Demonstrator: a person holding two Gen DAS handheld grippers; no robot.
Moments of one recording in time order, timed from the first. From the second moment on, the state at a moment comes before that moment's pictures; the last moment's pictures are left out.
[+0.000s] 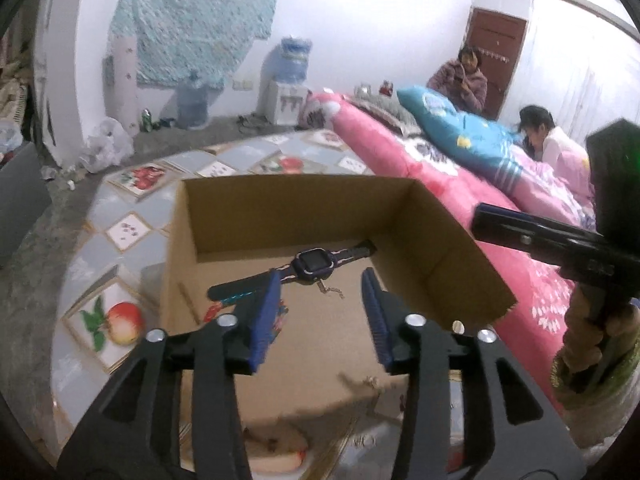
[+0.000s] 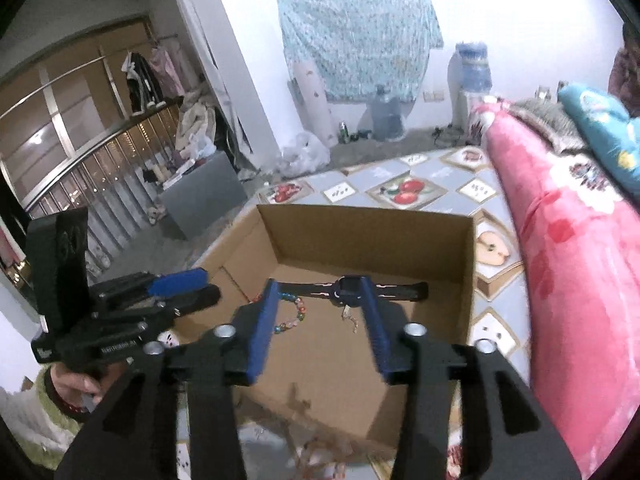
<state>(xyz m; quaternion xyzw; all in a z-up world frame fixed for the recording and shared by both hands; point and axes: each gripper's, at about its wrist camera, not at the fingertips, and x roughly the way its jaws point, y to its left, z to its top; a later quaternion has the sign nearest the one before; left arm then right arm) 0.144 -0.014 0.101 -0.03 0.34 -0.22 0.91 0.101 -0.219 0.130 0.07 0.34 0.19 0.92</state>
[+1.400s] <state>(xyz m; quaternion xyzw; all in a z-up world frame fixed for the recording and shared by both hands) 0.071 0.016 -0.037 0.07 0.46 -0.08 0.88 0.026 -0.106 0.000 -0.10 0.46 0.21 0.86</state>
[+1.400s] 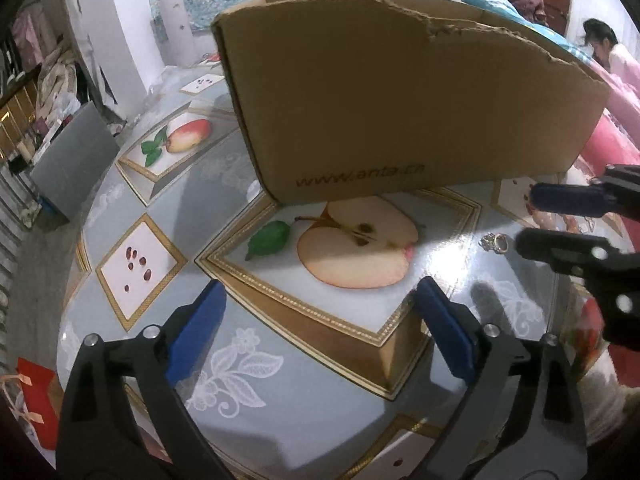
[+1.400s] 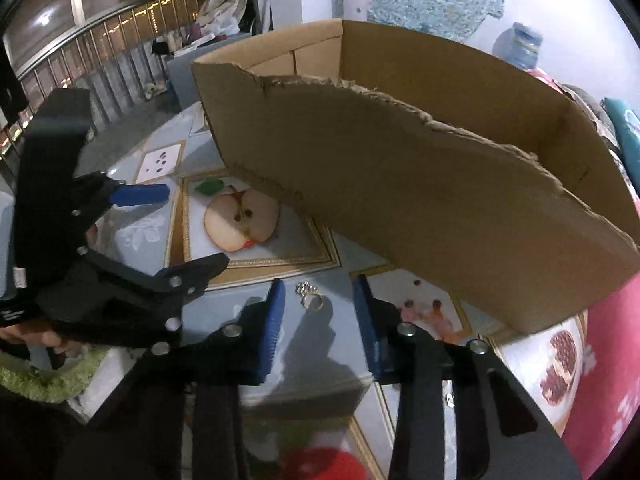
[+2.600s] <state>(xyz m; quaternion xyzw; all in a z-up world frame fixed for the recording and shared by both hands) 0.067 0.014 -0.028 0.06 0.45 -0.12 0.88 0.010 -0.136 -0.004 -0.05 0.48 0.18 0.86</state>
